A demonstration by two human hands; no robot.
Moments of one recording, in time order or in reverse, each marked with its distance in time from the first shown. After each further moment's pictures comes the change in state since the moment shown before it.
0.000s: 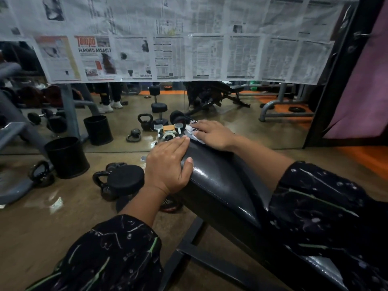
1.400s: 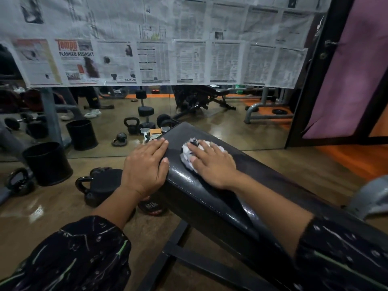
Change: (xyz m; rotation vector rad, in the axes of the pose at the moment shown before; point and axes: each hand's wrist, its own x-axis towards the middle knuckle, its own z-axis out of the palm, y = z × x) left_hand 0.000 0.003 -0.004 0.076 -0.098 0.002; right_hand -0.113 0.006 0.022 -0.041 0.083 0.128
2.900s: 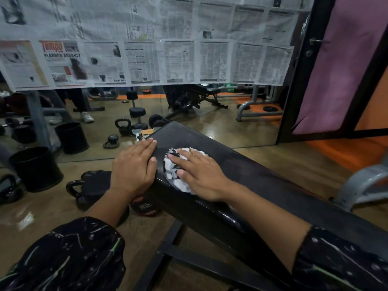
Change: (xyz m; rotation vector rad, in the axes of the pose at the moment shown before) left_hand -0.001 0.005 -0.003 0.010 0.004 -0.036; right_hand -0.037 -0.011 0.000 0.031 0.035 -0.187
